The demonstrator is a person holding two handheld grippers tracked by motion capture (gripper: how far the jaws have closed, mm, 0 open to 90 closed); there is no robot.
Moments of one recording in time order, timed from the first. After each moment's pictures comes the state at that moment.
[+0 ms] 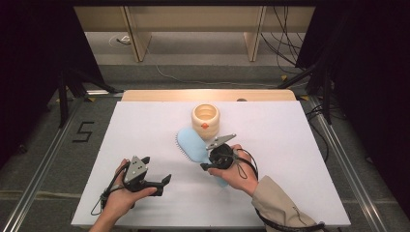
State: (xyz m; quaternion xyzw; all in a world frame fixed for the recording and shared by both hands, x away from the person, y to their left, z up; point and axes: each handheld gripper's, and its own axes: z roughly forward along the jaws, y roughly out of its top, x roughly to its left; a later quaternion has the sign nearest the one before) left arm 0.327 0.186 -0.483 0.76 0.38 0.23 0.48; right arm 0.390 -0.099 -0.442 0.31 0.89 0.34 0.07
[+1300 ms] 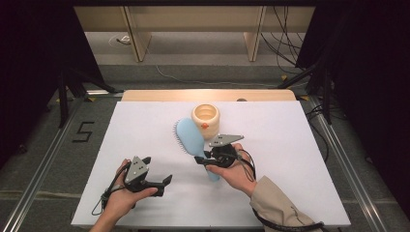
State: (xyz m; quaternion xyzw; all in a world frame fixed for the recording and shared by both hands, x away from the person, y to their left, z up) left arm 0.327 0.184 -0.483 0.76 0.38 0.23 0.48; right arm 0.392 -0.101 -0.444 0.29 0.83 0.46 0.08
